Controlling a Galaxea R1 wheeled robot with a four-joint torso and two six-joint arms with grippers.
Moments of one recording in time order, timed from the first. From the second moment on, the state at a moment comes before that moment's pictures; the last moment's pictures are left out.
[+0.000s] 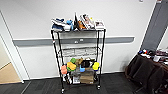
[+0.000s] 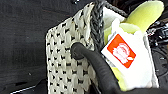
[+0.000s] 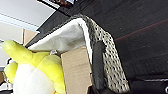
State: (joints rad) left arm 1.02 2.42 -1.79 -0.44 0.14 0.17; right arm -1.01 2.55 -1.88 0.23 -0.11 0.16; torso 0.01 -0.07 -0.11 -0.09
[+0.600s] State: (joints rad) left arm 1.02 2.43 -1.79 -0.44 0.14 0.17; right arm -1.01 2.55 -1.88 0.23 -0.10 0.16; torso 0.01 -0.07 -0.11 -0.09
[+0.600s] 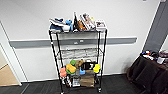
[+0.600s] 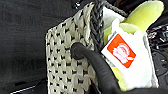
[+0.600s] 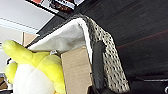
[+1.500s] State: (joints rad) left arm 1.02 2.43 -1.79 -0.44 0.14 0.17; right arm -1.02 2.54 -1.88 0.23 -0.10 0.16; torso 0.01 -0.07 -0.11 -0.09
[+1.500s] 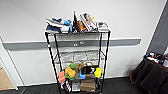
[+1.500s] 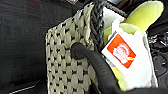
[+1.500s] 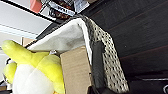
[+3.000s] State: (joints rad) left arm 1.02 2.43 -1.79 -0.44 0.14 0.17; right arm -1.02 2.54 -1.86 0.23 -0.10 0.16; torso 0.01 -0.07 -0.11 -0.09
